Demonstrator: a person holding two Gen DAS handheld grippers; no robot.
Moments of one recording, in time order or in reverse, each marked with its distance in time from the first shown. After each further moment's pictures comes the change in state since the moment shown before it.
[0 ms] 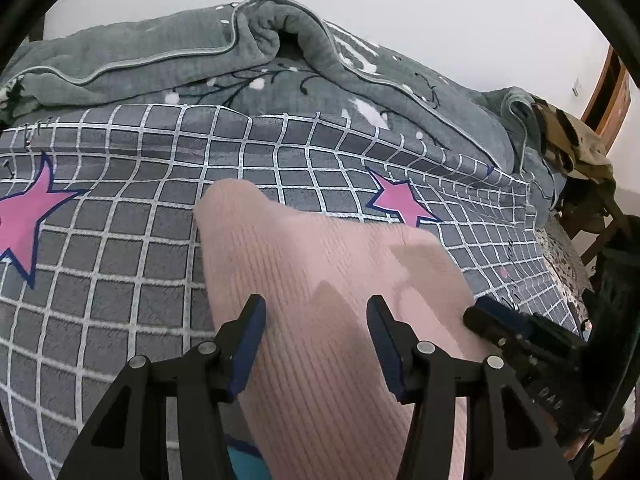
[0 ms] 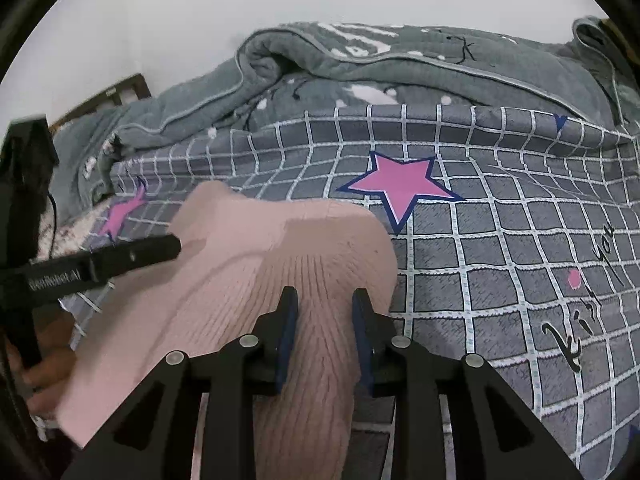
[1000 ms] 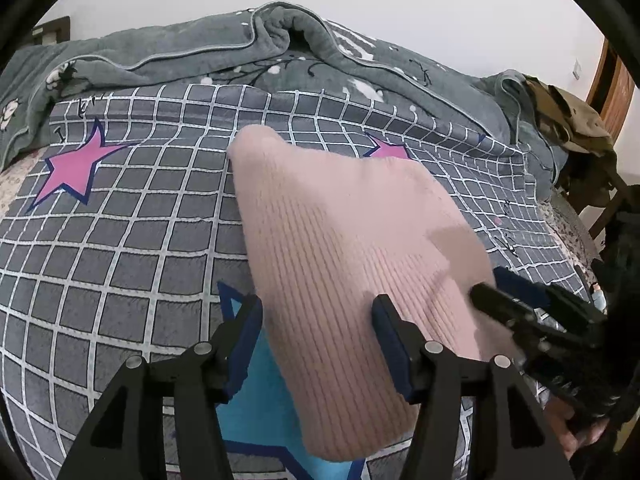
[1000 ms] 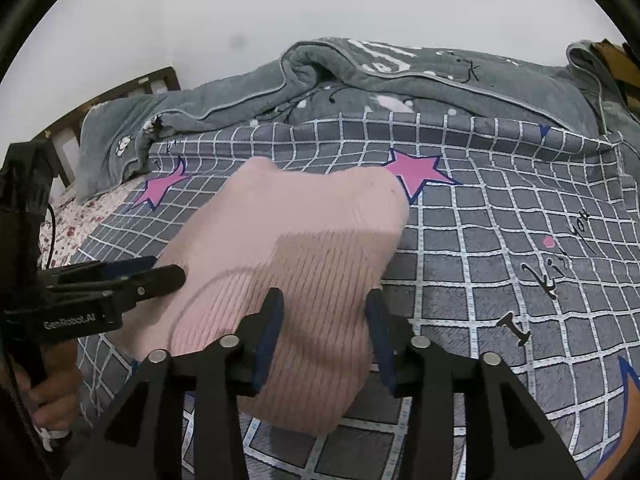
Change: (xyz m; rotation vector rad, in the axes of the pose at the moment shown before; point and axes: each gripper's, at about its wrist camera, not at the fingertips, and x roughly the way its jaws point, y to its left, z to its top) left arm -0.053 -0.015 -0.077 0.008 -0.010 0.082; right arm -0.050 0.029 -0.055 -0.105 -0.008 0.005
